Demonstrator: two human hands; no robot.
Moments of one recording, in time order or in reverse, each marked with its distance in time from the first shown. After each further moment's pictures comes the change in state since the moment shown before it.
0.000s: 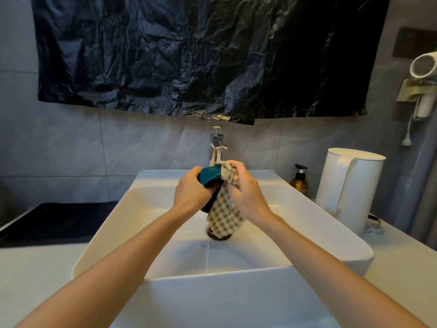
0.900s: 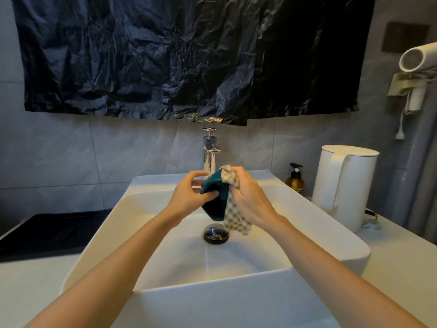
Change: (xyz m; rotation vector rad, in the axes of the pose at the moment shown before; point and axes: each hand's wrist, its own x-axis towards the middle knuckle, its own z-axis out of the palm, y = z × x) left_hand 0.006 -0.006 0.000 -0.227 -0.248 -0.091; right_hand 0.000 0.016 -0.013 -0.200 -0.058 0.103
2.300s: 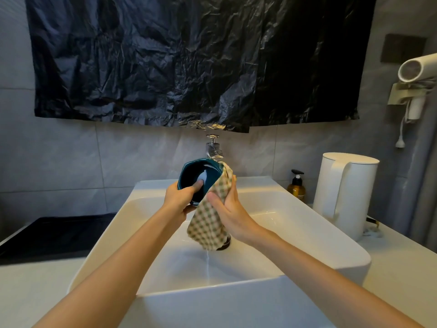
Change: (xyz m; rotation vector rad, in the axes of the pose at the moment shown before) left_hand 0.005 0.008 -0.010 -0.567 0.205 -0.281; right_hand -0.013 -0.033 0.031 0.560 -0.161 0.111
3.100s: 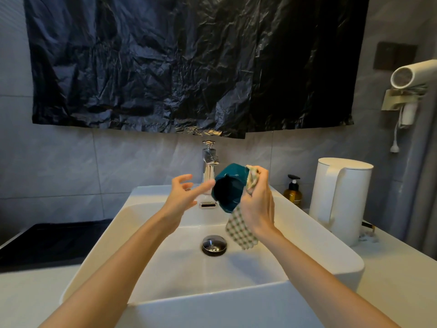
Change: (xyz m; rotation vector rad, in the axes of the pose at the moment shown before) left_hand -0.010 0.009 0.004 0.261 -0.180 0.116; right_hand 0.003 -0.005 -0.045 -0.405 0.642 -0.154
